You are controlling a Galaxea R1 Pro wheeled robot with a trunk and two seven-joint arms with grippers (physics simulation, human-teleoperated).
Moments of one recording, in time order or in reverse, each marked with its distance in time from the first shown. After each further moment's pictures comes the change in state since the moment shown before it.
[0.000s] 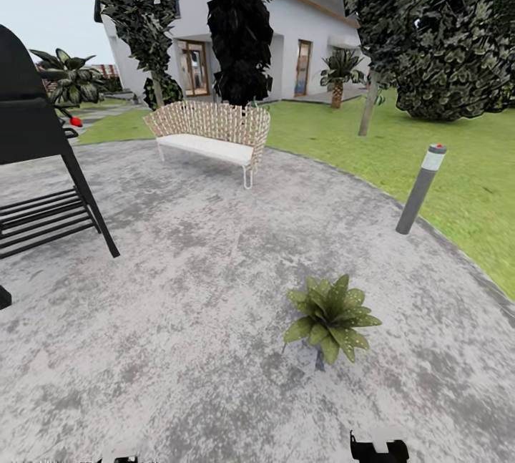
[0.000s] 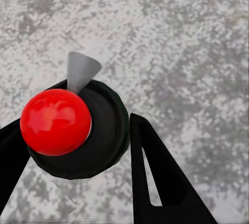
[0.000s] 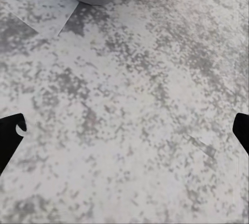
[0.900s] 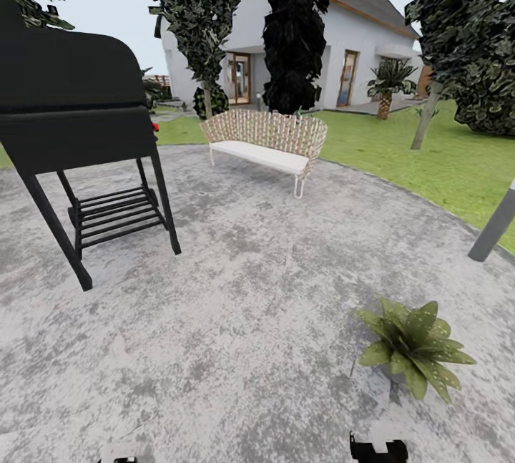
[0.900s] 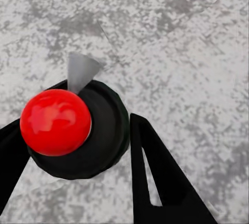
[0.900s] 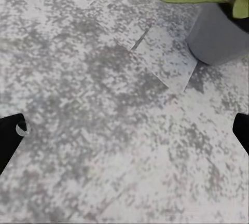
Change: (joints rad) left arm 0.000 0.001 0.002 0.003 0.004 -0.002 0.002; right arm 0.000 0.002 0.001 0.000 0.001 0.000 0.000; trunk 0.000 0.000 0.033
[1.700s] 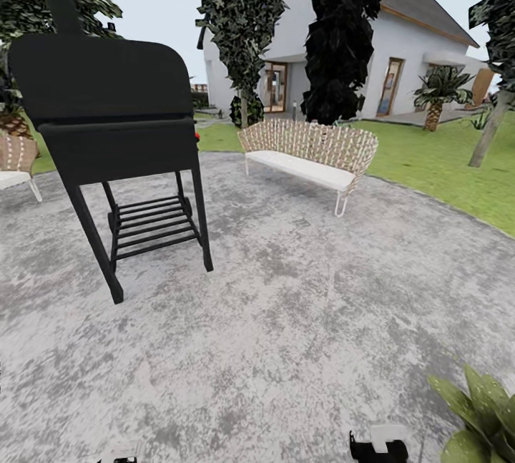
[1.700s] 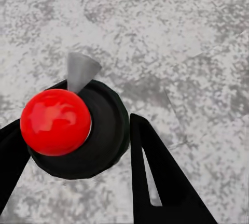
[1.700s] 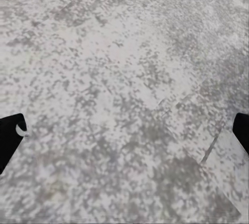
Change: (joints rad) left arm 0.000 0.000 0.000 0.000 -0.001 0.000 -0.001; right arm 0.000 0.000 0.000 0.000 0.000 0.000 0.000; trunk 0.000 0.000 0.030
